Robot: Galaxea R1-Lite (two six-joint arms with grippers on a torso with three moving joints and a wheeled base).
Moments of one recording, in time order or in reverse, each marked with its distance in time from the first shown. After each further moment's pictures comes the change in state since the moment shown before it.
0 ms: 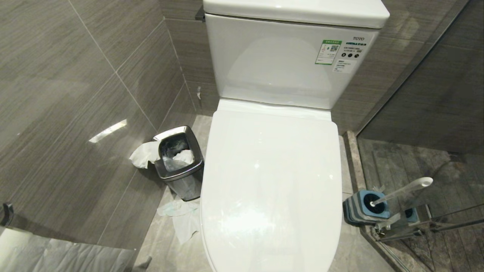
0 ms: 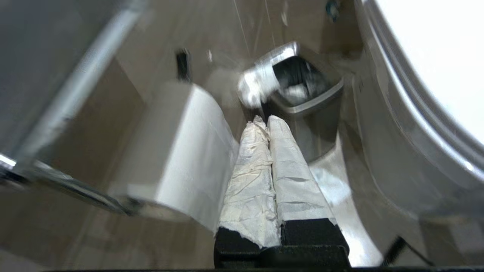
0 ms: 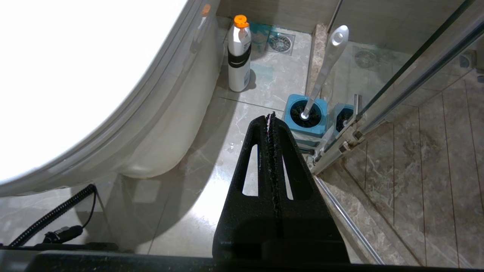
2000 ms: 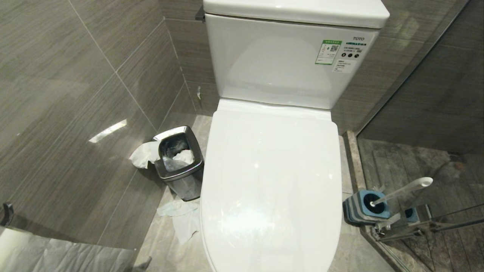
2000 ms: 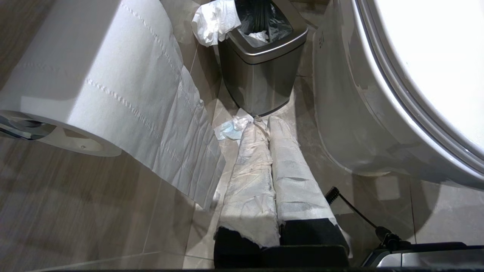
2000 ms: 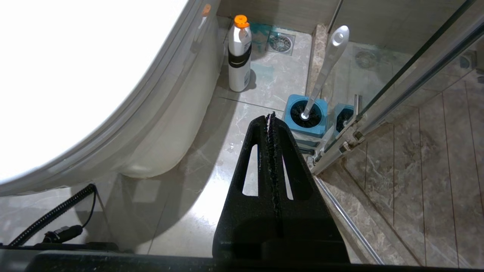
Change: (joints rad) left arm 0.000 0.000 0.005 0.182 -0.070 -0.191; right arm 0.000 0.000 0.000 0.000 0.002 -0.002
